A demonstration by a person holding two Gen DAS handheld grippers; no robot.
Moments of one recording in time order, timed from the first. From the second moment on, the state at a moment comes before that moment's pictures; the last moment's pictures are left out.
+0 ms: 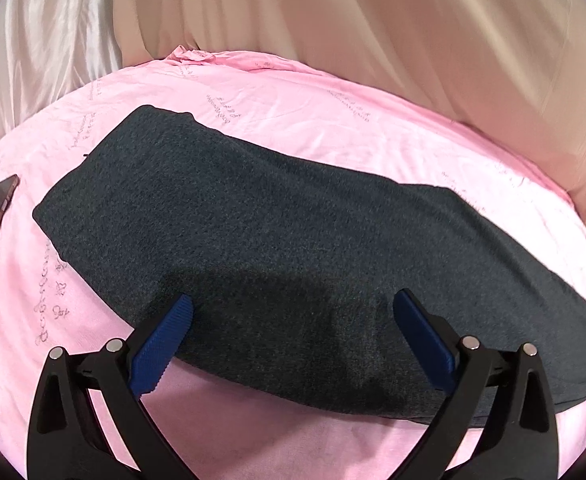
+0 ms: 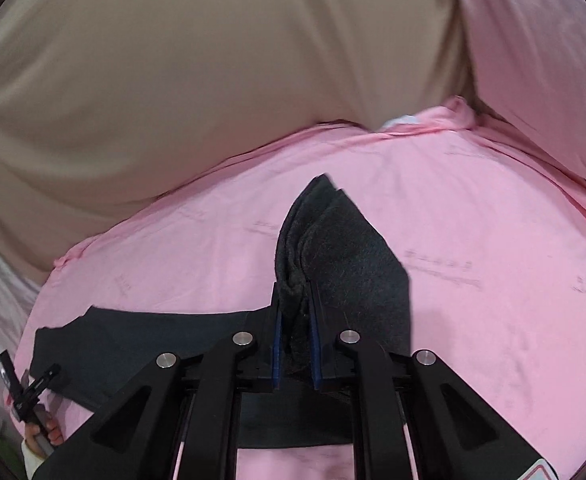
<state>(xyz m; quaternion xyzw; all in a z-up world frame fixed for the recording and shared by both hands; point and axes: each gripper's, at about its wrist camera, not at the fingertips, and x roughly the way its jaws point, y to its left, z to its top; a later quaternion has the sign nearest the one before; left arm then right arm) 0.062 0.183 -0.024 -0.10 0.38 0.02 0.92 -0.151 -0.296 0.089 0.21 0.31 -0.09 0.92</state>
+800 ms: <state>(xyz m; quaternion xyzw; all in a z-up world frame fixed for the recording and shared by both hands) 0.054 0.199 -0.025 -0.15 0.36 -0.01 0.92 -0.152 -0.181 0.057 0.13 0.35 -0.06 0.93</state>
